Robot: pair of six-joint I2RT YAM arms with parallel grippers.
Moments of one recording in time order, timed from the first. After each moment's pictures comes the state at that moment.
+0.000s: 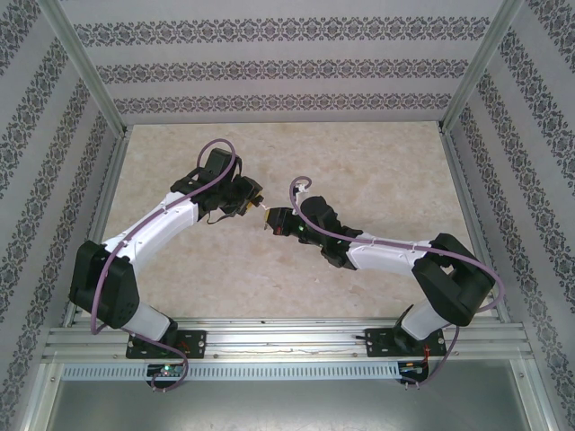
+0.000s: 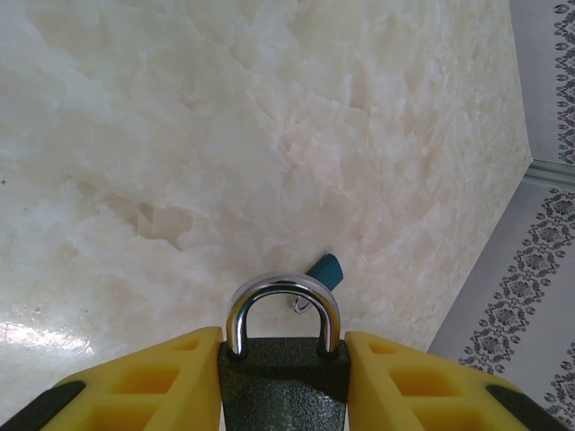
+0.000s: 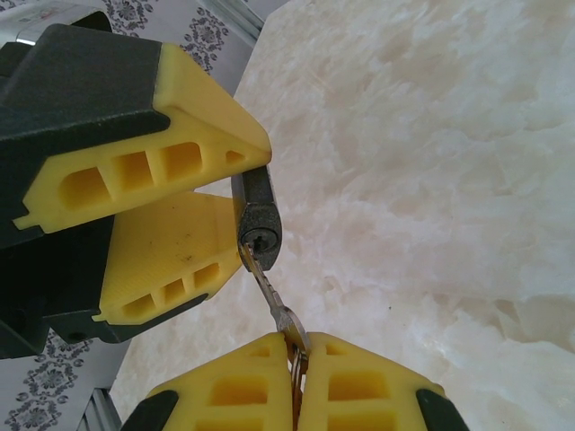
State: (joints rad) left arm -0.43 1.51 1.19 -0.54 0.20 -1.31; right arm 0.80 1.55 0.75 0.44 -0.12 0.86
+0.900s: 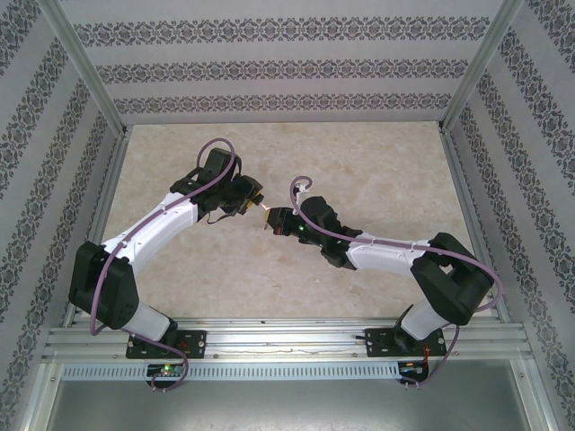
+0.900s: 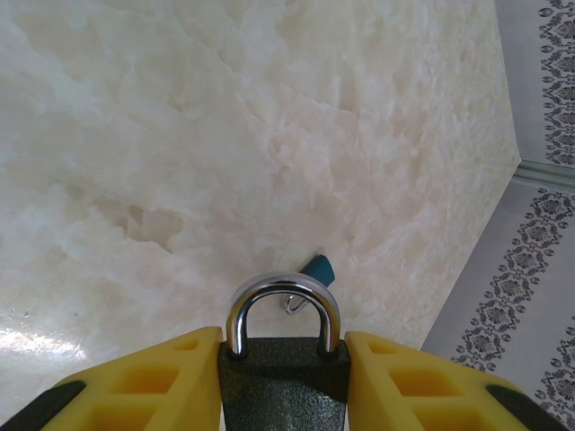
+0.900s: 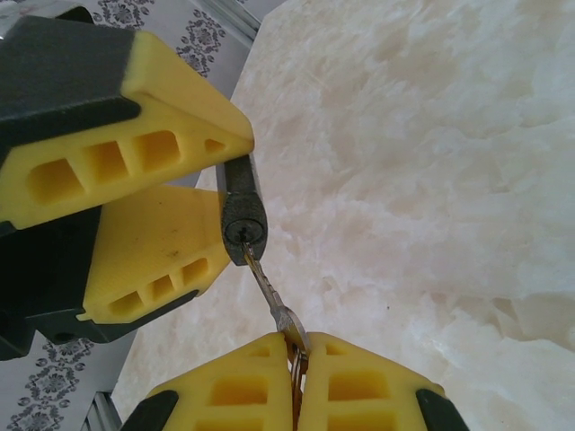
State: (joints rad) left arm -0.43 1.50 1.18 -0.52 0.20 -1.32; right arm 0.80 1.56 0.75 0.45 -0.12 0.88
